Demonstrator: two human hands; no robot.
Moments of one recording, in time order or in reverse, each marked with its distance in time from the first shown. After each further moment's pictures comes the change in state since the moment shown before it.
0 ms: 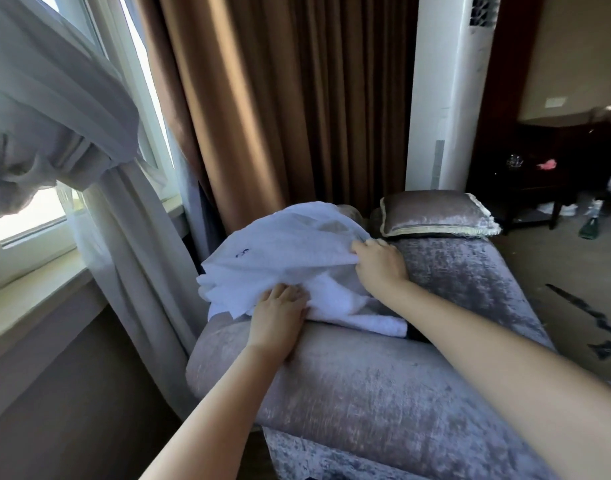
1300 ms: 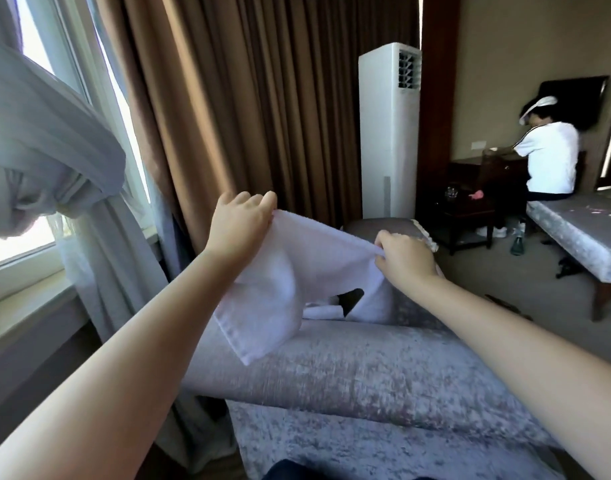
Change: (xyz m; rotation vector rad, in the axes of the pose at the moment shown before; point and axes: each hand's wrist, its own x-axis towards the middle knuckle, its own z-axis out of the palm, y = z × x) left_hand 0.064 0.045 -0.198 0.210 0.446 0.150; right_hand -0.120 0.081 -0.143 -0.101 0.154 0.160
